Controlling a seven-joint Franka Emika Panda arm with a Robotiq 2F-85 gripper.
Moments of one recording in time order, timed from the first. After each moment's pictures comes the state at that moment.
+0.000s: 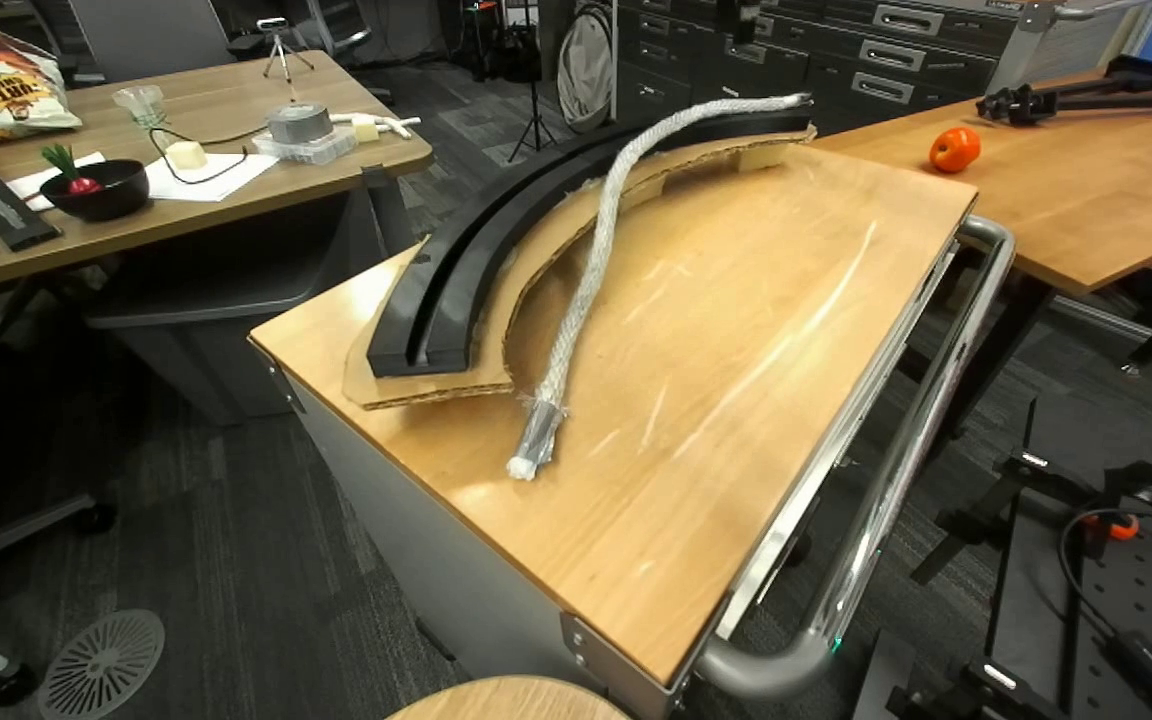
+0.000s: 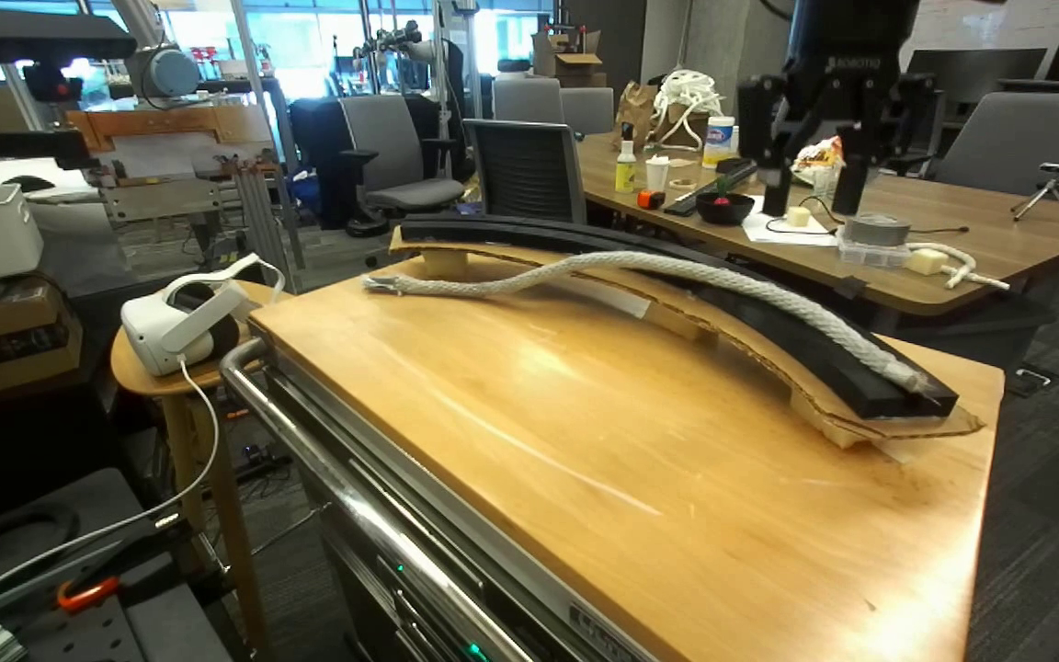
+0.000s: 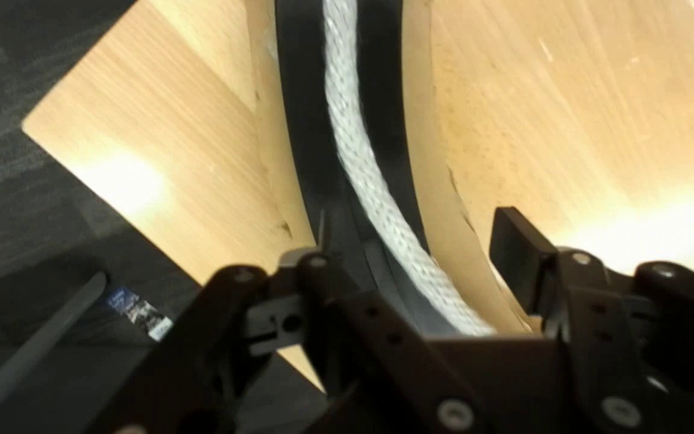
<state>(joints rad) -0.30 0.49 -0.05 -1.33 -0.06 1.80 -1.19</state>
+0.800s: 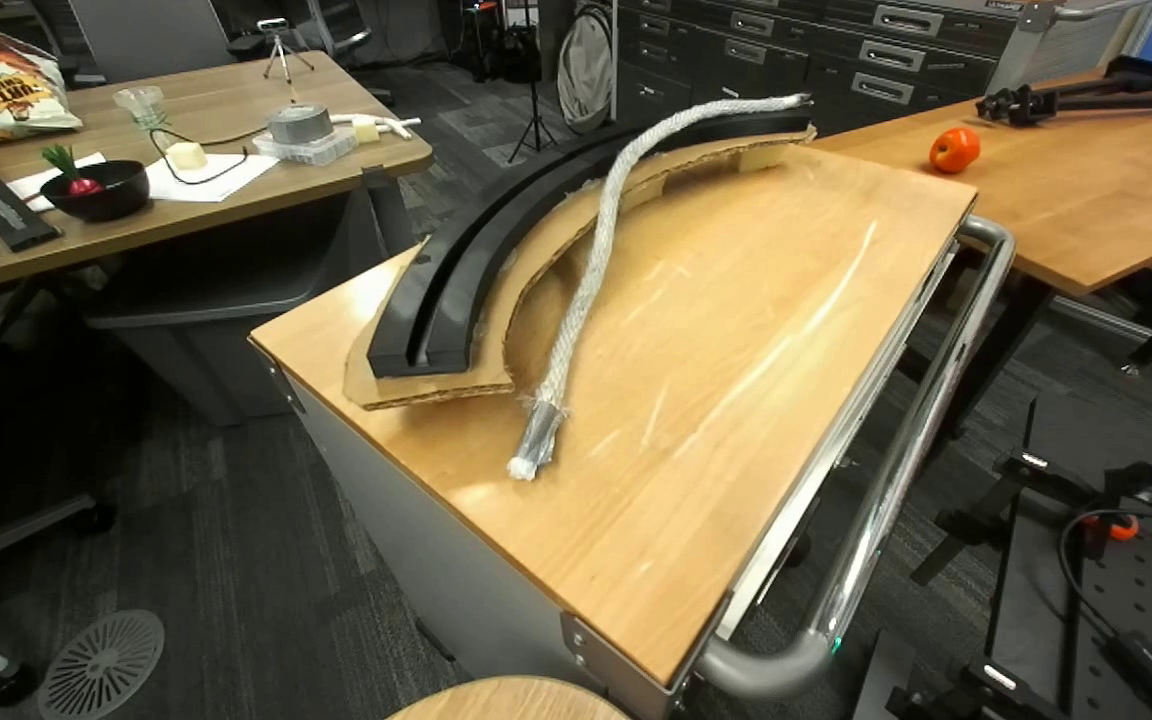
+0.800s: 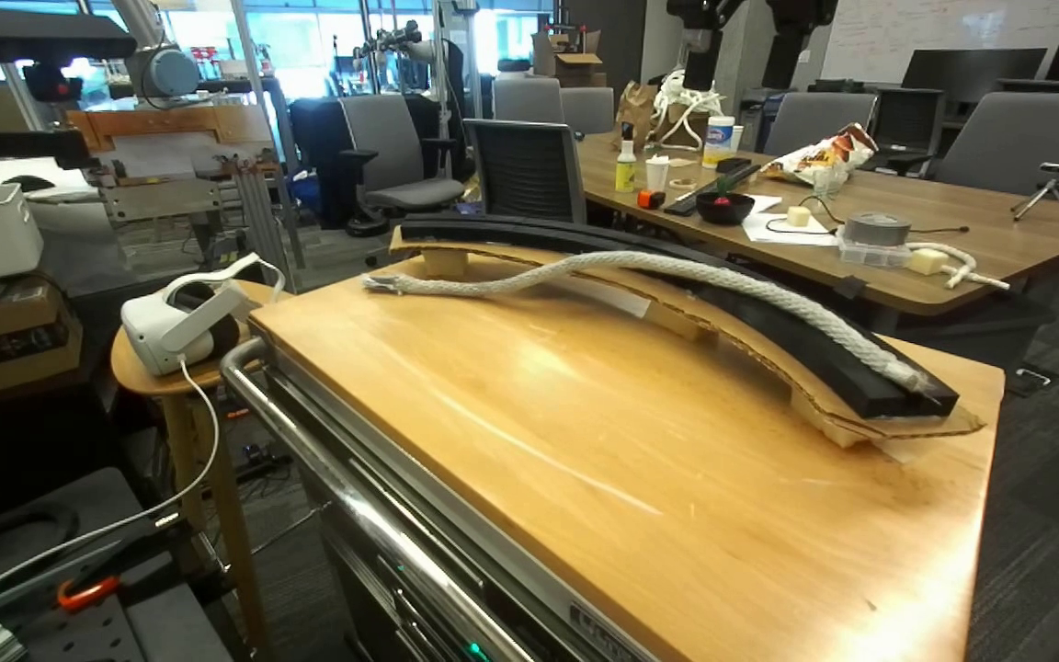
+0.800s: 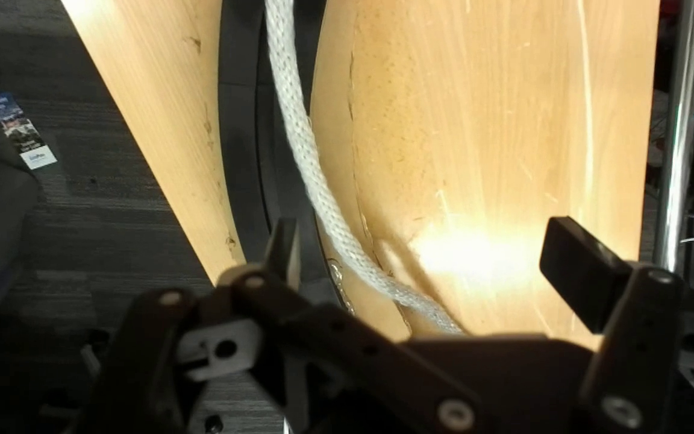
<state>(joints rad) -0.29 0.29 -0.03 -1.42 0.07 1.70 -1.62</state>
